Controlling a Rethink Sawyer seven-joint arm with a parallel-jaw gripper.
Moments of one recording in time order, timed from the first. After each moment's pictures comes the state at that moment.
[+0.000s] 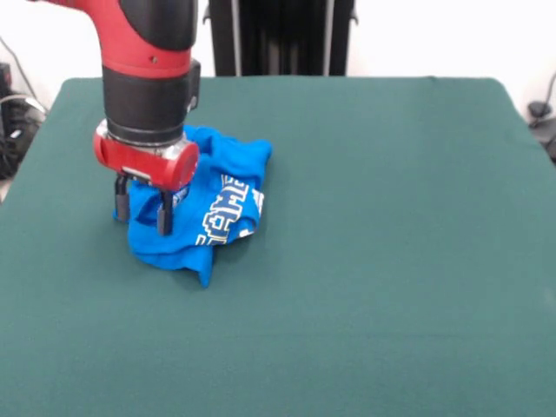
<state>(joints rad) -0.41 -0.39 -0.04 1.47 -0.08 0.28 1.80</state>
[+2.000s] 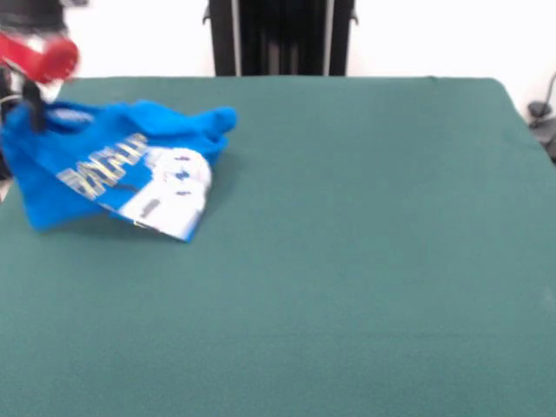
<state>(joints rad) -0.64 -0.65 -0.04 1.65 -0.06 0.36 1.80</state>
